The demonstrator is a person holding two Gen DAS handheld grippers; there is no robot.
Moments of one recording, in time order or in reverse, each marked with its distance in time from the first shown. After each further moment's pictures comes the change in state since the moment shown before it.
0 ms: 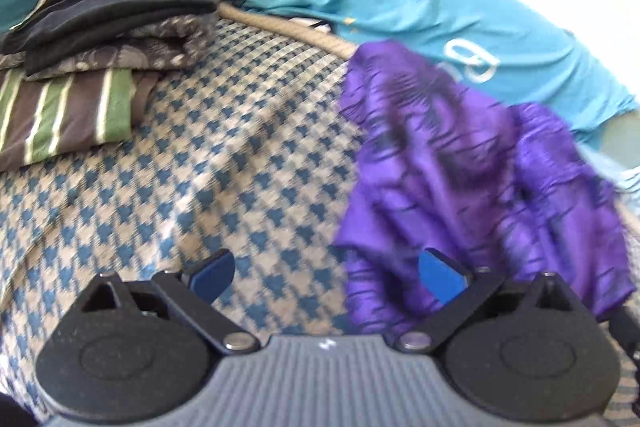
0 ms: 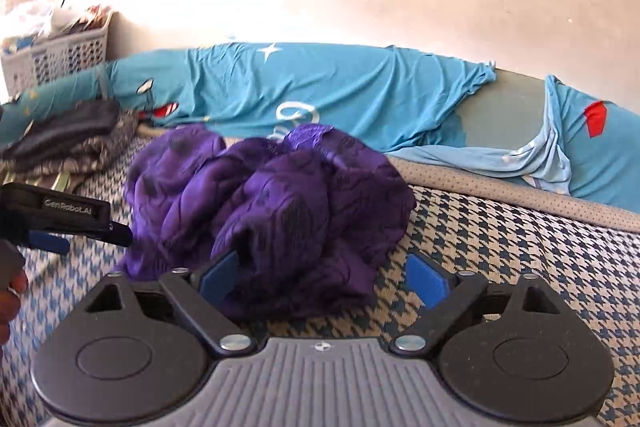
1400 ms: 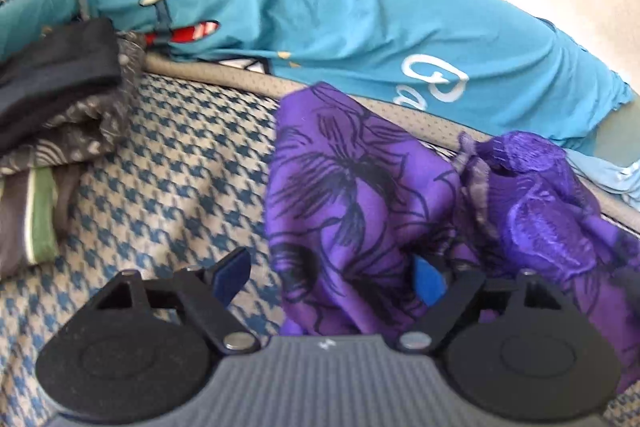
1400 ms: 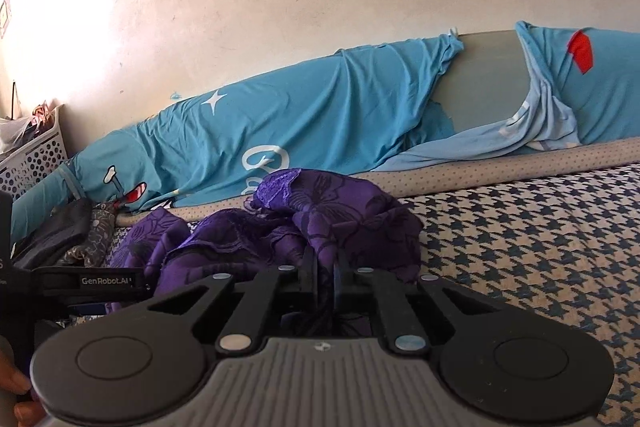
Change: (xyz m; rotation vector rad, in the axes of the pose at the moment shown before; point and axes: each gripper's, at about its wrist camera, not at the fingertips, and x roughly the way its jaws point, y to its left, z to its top) left arm 0.051 -0.040 0.054 0.147 -0.026 0.014; right arm 0.046 -0.028 0.032 0.304 -0.031 0.001
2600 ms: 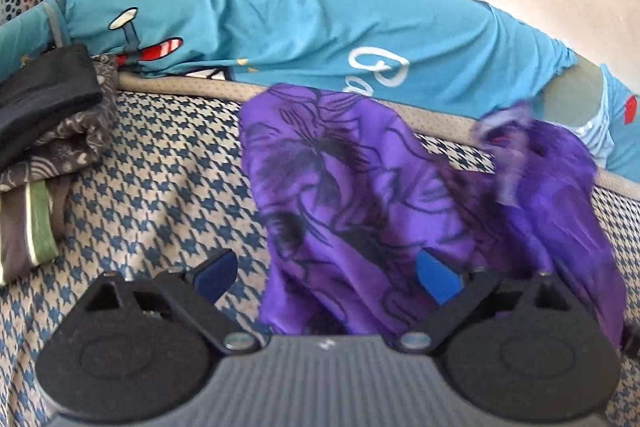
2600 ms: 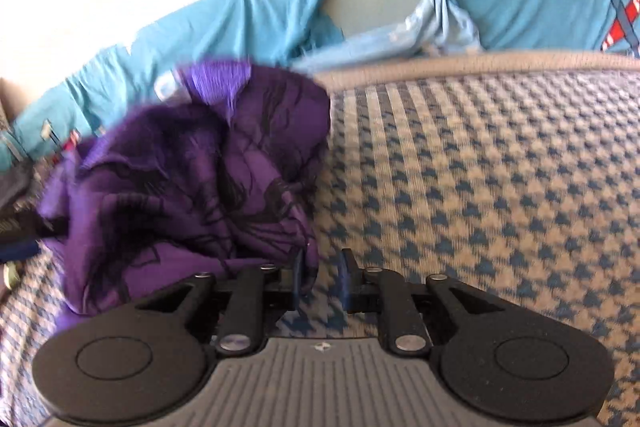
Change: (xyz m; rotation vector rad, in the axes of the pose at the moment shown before) left arm -0.034 -0.016 -0.025 0.125 -0.007 -0.100; right arm -0.037 -0.054 -0.027 0.064 0.196 -0.143
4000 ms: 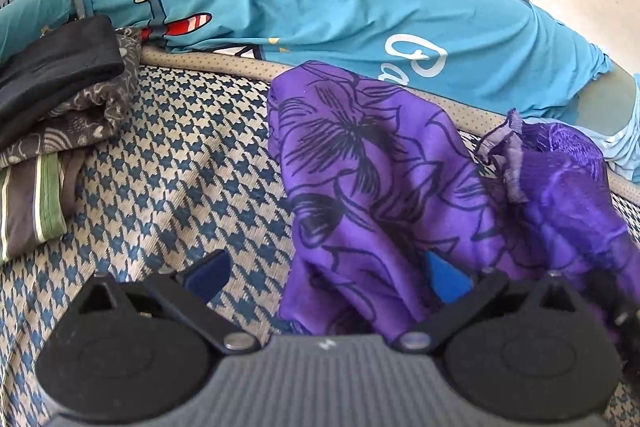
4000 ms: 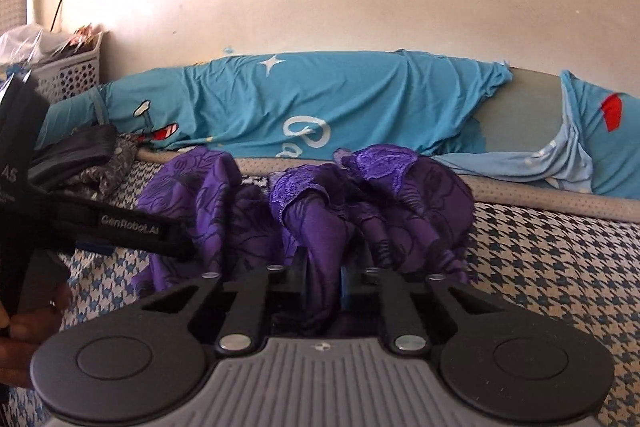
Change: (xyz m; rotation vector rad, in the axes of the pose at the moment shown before) left arm 0.013 0.012 0.003 -0.069 0.037 0.056; right arm -0.004 0.088 0.001 -0.288 -0.189 0.136
